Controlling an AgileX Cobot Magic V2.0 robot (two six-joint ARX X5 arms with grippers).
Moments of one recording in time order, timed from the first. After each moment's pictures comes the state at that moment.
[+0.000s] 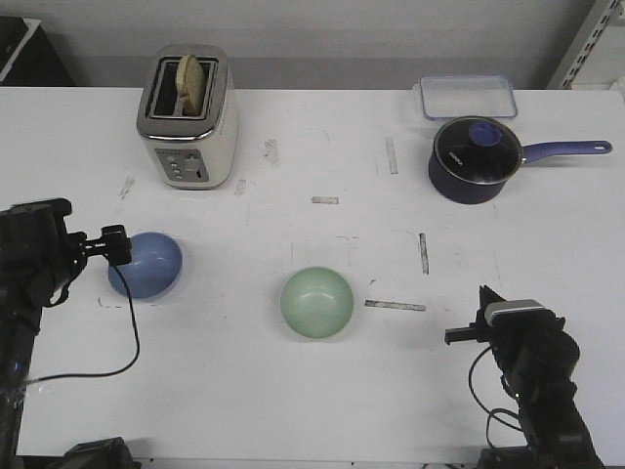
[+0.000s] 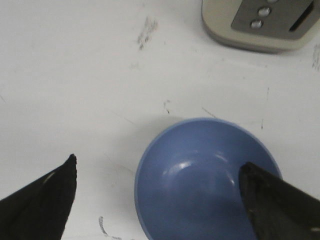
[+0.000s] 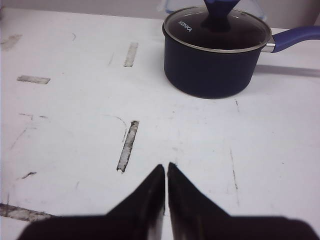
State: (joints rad) left arm 0.18 1.19 1.19 -0.69 0.04 -0.02; right arm 0.06 0.53 0.47 -0.30 -0.05 -0.02
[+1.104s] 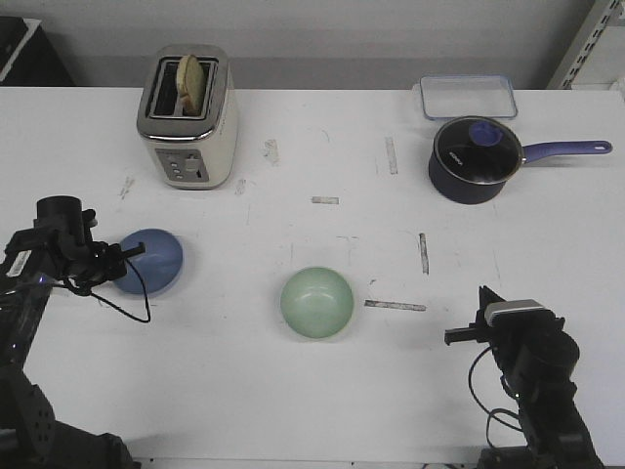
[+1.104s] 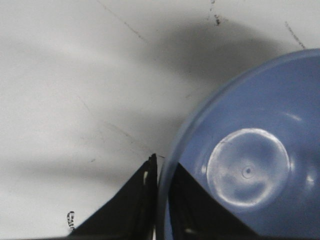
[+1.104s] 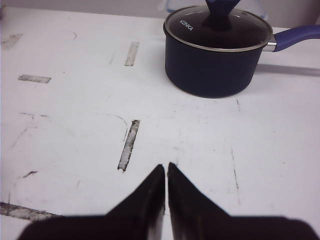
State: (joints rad) left arm 0.25 1.58 1.19 -0.72 0.11 -0.09; right arm 0.06 0.53 0.47 -0.30 -0.05 -0.02
